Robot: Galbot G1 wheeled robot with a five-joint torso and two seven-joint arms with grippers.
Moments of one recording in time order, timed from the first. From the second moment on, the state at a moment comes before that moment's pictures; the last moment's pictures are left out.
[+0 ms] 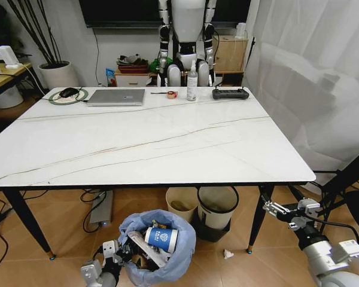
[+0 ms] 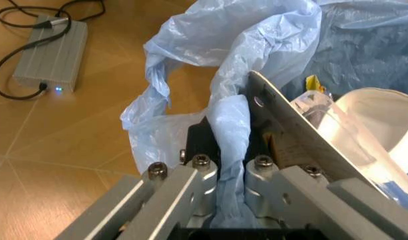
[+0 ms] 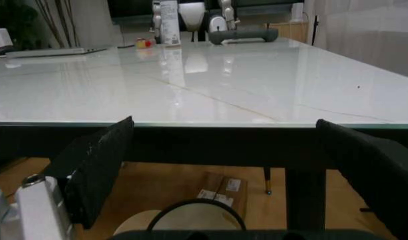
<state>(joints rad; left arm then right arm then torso) 1.73 -1.25 -0.45 -1.95 -0.63 0.19 -0.17 -1.80 1.06 0.73 2.17 0.58 0.12 -0.06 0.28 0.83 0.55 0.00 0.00</state>
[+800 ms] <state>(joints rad) 1.65 -1.25 -0.46 -1.84 -0.63 0.19 -0.15 -1.80 1.06 0.73 2.17 0.58 0.12 -0.06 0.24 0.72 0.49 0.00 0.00</state>
